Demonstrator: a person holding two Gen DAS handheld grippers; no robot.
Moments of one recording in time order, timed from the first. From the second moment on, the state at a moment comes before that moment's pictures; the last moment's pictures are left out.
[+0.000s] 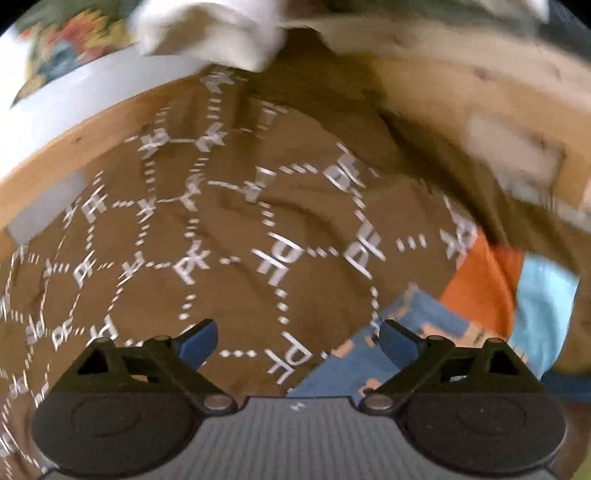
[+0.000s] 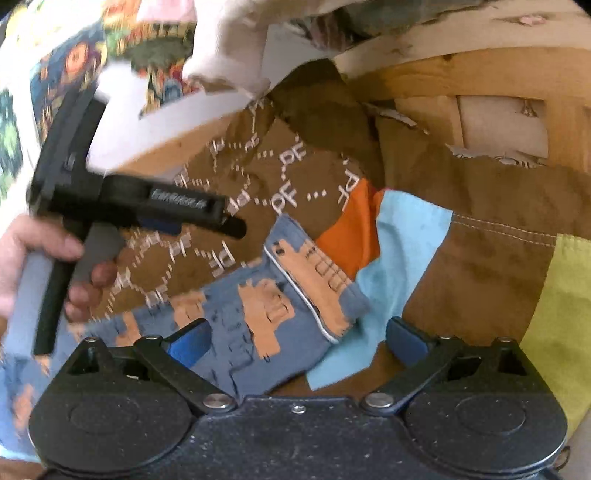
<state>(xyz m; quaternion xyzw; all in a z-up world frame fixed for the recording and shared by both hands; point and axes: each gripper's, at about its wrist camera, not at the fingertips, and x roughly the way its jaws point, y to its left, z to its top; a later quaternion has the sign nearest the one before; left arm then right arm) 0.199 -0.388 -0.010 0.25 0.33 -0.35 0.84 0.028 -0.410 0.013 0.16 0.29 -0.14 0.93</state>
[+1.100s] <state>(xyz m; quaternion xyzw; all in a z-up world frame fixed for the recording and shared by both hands) 0.221 -0.412 -0.049 0.31 0.39 -0.30 0.81 0.040 -0.433 0.017 0.18 0.26 -0.12 0.94</state>
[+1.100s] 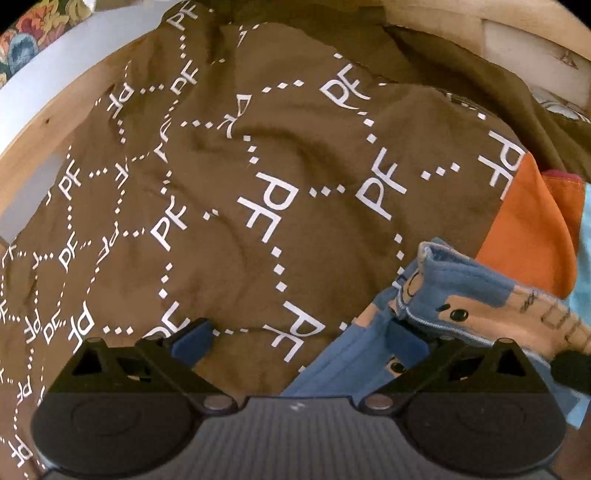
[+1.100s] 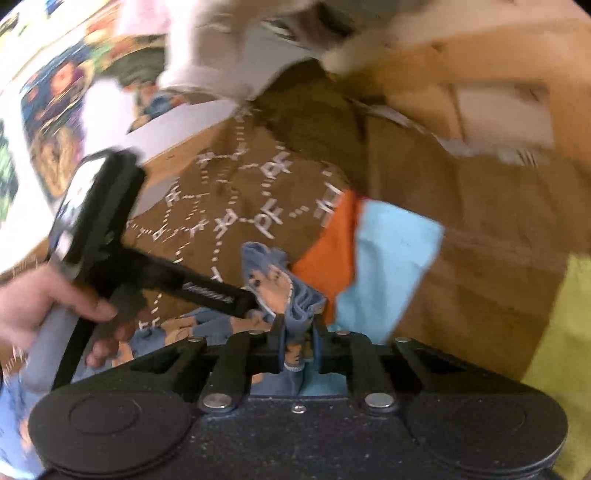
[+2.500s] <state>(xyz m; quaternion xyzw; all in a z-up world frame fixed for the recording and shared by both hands) 0.197 -0.453 0.004 0.19 0.57 -0.25 0.76 0.044 -0.377 0.025 0.04 0.27 -0.04 0.96</state>
